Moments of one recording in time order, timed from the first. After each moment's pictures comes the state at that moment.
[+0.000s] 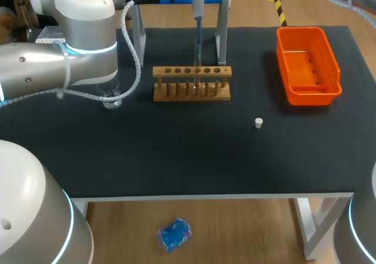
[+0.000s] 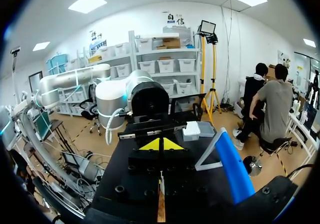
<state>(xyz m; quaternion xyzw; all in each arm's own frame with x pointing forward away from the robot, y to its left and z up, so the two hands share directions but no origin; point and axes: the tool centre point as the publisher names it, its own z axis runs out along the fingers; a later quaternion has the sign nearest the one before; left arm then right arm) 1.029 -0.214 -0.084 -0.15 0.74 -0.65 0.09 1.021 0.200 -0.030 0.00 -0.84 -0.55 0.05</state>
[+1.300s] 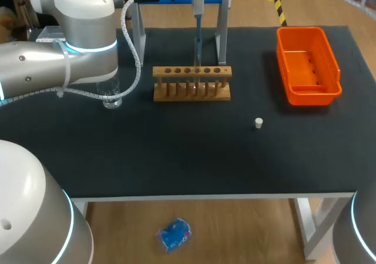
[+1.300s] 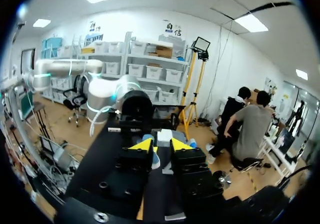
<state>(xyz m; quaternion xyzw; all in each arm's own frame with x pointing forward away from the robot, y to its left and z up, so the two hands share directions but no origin) 1.031 -0.213 -0.079 -0.15 0.74 -0.65 0.09 1.047 0.154 0.004 0.04 -0.82 -0.56 -0.09</state>
